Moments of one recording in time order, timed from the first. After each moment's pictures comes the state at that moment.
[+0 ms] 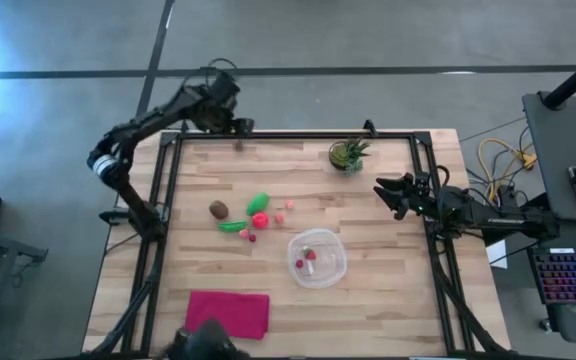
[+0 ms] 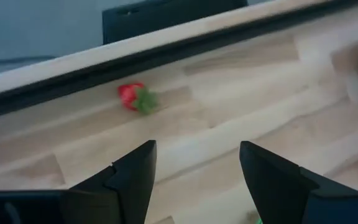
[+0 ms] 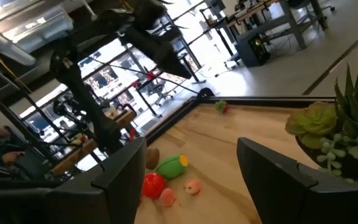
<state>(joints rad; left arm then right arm) 0.86 1.64 1.45 -0.93 0.06 -0.43 -0.09 0.10 0.01 0.13 0.34 0.57</state>
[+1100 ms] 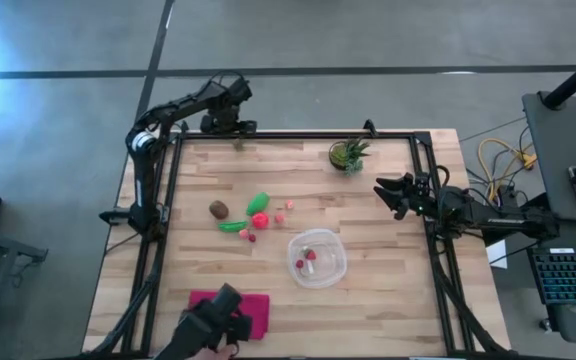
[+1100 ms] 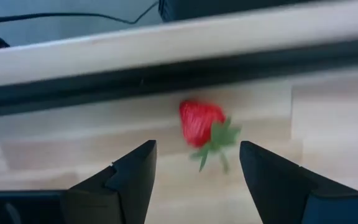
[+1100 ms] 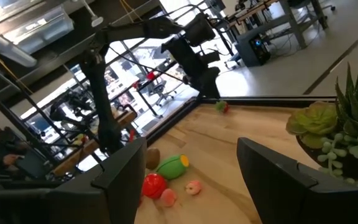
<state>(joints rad) 0.93 2.02 1.63 -1.02 -0.05 -0.52 -0.09 0.09 0.01 0.13 0.34 0.57</state>
